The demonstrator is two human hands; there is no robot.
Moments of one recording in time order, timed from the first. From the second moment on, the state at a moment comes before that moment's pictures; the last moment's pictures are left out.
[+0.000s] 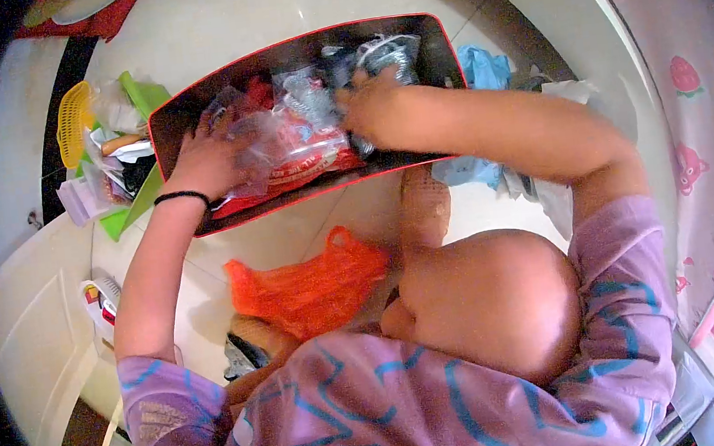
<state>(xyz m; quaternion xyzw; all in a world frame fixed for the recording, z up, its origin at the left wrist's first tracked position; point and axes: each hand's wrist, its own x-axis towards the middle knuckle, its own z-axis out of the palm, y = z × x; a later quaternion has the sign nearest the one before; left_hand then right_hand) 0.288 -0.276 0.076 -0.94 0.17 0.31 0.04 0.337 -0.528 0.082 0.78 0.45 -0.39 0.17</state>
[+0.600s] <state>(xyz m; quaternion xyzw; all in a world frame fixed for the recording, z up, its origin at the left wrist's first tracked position) 0.316 -0.275 0.000 -0.92 0.09 0.39 0.02 0.341 -0.538 0.003 0.67 0.43 -0.59 0.13</state>
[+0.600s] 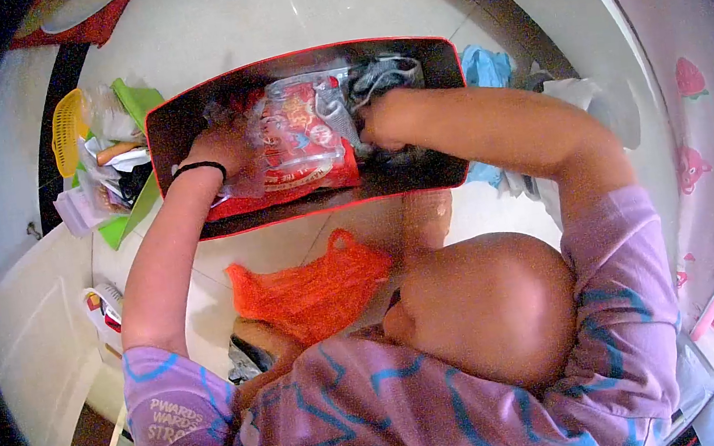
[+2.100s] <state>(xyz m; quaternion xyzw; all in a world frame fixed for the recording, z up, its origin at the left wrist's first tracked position) 0.234 -0.291 0.147 -0.89 0.31 0.27 -0.19 0.284 -0.642 0.131 0.83 -0.10 -0.37 -0.41</state>
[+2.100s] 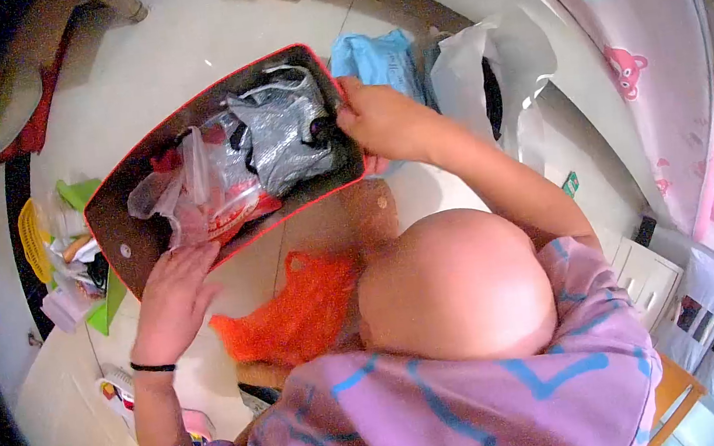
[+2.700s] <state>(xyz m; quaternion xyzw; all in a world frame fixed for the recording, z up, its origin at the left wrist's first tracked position) 0.256 -0.338 0.130 -0.90 0.21 0.05 -0.38 0.299 -0.749 -0.036 0.91 -0.23 -0.30 -0.15</state>
